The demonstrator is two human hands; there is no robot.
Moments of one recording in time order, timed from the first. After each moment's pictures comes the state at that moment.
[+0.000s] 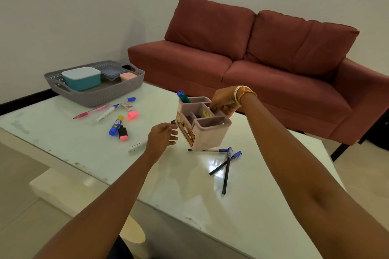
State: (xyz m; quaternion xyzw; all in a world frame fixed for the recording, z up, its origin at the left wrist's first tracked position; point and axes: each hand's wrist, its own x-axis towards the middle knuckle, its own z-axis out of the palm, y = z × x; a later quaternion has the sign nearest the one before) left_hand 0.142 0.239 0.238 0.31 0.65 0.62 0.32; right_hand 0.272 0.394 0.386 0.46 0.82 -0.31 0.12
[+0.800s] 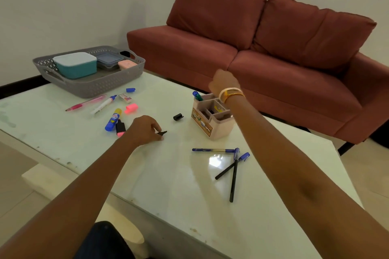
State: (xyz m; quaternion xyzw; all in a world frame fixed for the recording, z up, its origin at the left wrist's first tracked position) left_hand 0.059 0.249 0.224 0.48 0.81 0.27 0.19; right_hand 0.218 0.425 0.352 0.49 0.86 -0.04 -0.16
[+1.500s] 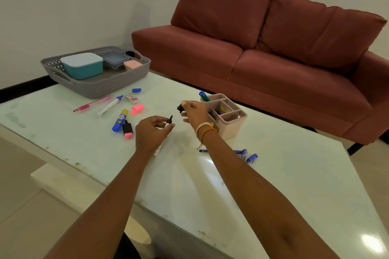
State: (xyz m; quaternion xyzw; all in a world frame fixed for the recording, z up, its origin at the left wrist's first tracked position) left_hand 0.084 0.245 0.202 0.34 0.73 0.58 0.12; right_hand 0.166 0.362 0.244 0.42 0.65 -0.53 -0.35
